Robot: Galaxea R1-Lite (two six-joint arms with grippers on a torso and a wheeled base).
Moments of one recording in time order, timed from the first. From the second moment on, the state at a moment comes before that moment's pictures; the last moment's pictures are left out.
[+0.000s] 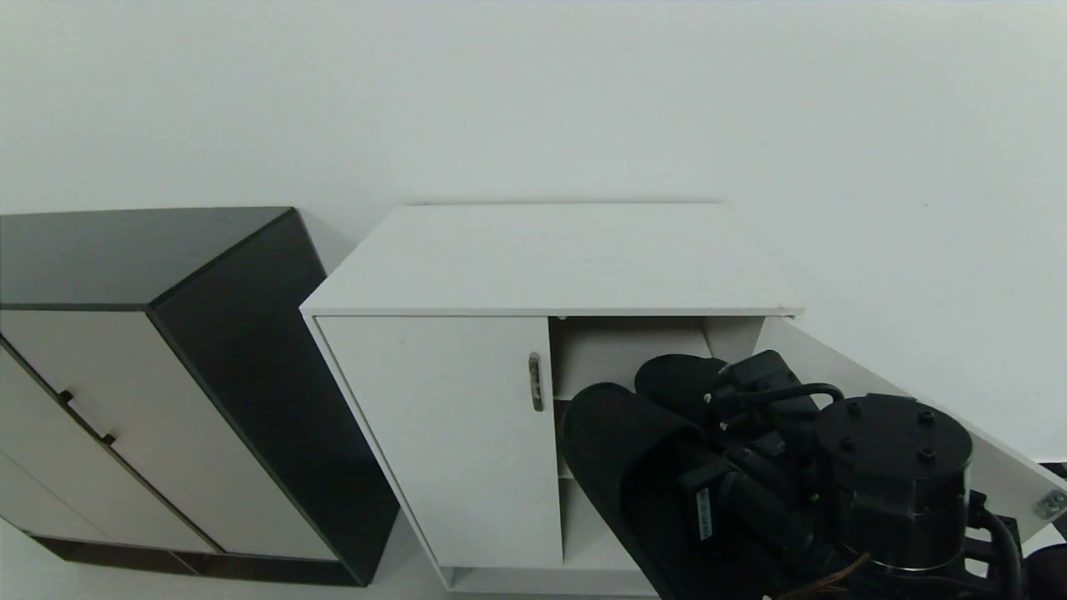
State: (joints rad) left arm 0.00 0.00 0.00 0.00 -0.01 0.00; right arm 0.95 1.66 -0.58 -0.82 -0.51 0.09
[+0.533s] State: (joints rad) left arm 0.00 0.00 0.00 0.00 -0.01 0.00; right arm 0.95 1.69 -0.57 -0.85 -0.52 0.09
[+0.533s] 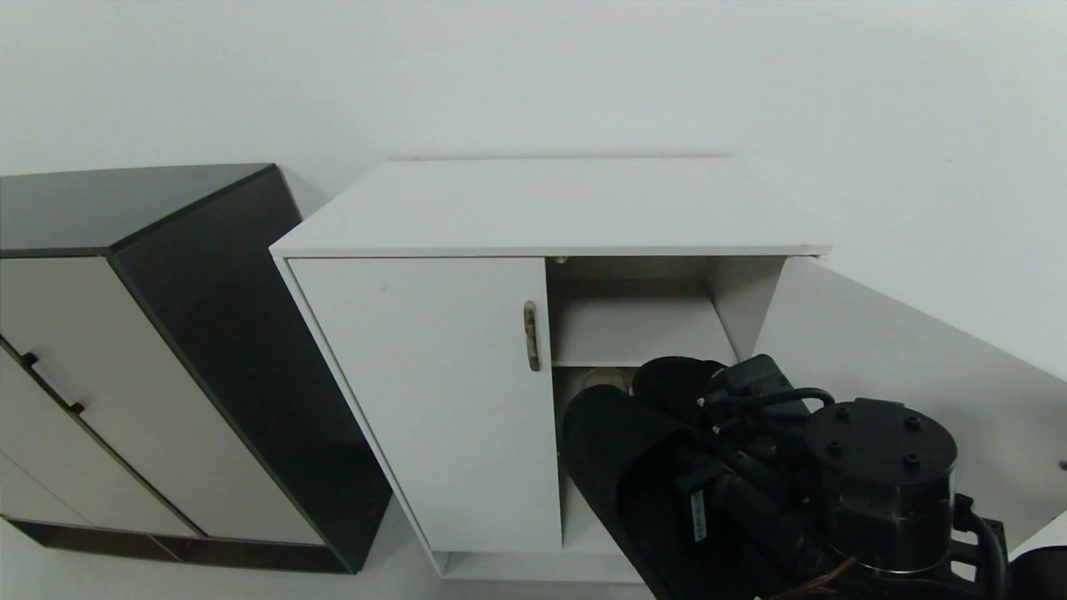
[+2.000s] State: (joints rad) left arm 0.00 0.00 0.00 0.00 -0.01 0.00; right arm 0.95 1.72 -0.57 -0.85 -0.51 0.10
